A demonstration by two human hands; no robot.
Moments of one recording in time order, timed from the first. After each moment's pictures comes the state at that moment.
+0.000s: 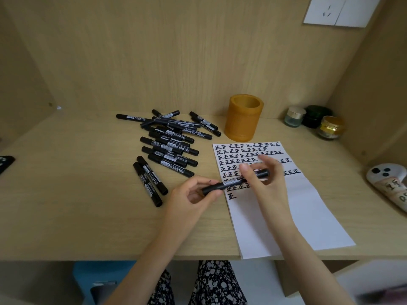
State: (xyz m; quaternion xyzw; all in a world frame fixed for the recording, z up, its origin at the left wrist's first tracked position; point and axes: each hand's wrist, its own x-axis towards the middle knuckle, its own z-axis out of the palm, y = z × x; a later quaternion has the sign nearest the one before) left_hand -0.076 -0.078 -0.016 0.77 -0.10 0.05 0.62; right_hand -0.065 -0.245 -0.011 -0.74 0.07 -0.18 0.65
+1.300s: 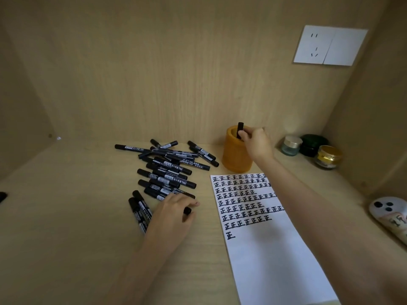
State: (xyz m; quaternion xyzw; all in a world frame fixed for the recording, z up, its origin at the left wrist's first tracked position) left_hand -0.009 -0.051 -0.026 0.93 -0.16 0.13 0.29; right_hand 0.141 -0.281 0.046 -0.91 0.08 -0.21 0.34
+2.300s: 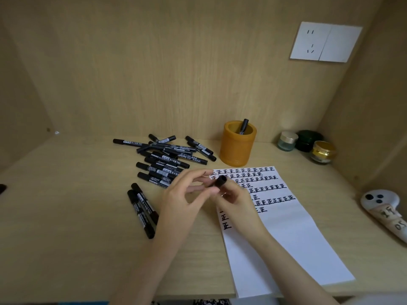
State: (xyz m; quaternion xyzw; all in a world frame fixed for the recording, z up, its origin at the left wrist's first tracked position) left_hand -0.036 -0.083 0.014 0.75 -0.20 0.23 0.59; right_hand -0.024 -0.223 -0.006 -0.76 -0.16 -0.10 0.62
